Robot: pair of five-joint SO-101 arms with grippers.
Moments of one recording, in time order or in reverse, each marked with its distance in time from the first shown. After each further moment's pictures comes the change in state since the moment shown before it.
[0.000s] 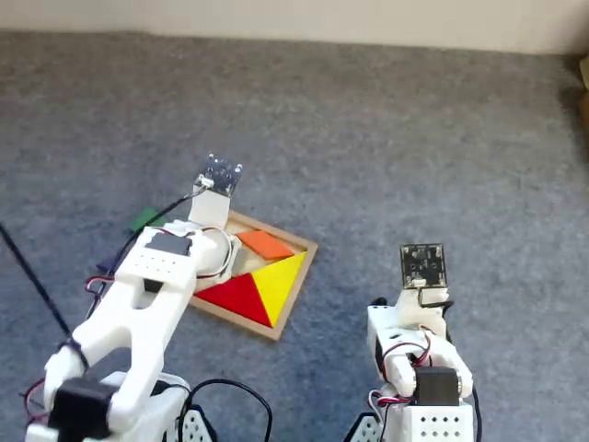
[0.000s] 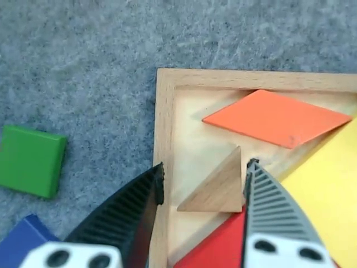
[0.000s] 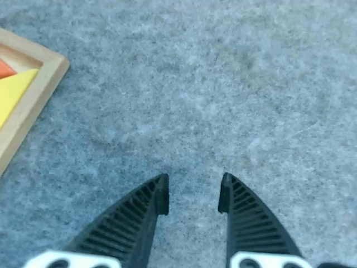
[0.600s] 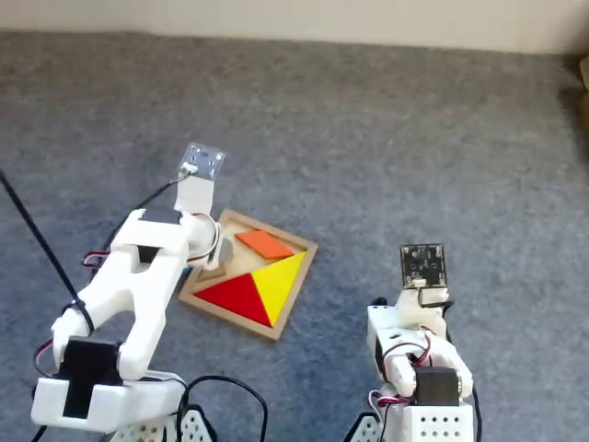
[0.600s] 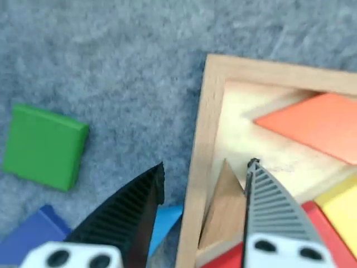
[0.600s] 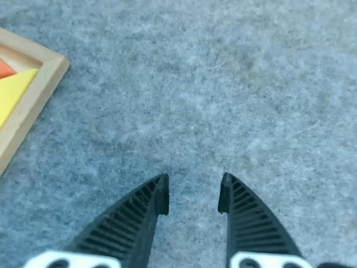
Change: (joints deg) left arm -6.2 12.0 -10.1 5.8 0.2; right arm 0.0 0.0 0.0 0.0 0.0
